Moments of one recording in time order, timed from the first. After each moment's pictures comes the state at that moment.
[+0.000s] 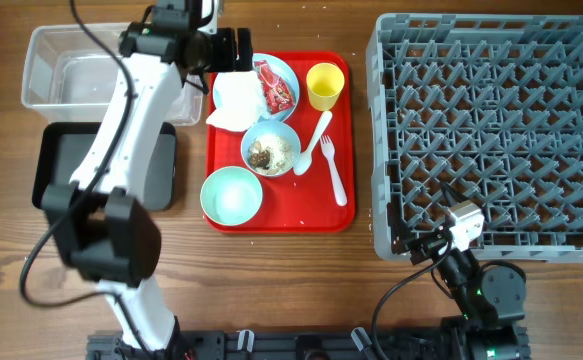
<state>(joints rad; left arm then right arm) -0.19 1.99 1.86 -0.84 0.12 -0.18 0.11 0.01 0.05 -0.10 -0.29 0.02</state>
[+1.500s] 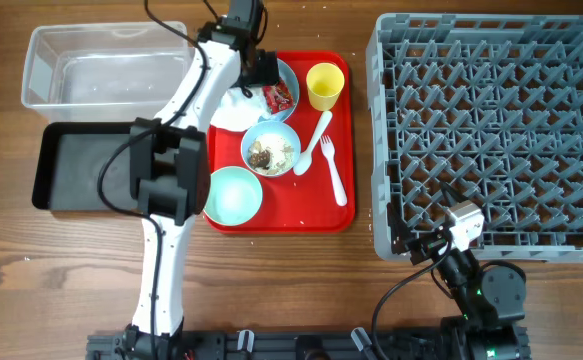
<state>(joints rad) -0.29 2.48 2.16 -0.91 -0.08 -0.40 0.11 0.01 0.05 -0.10 -0.29 0.02</state>
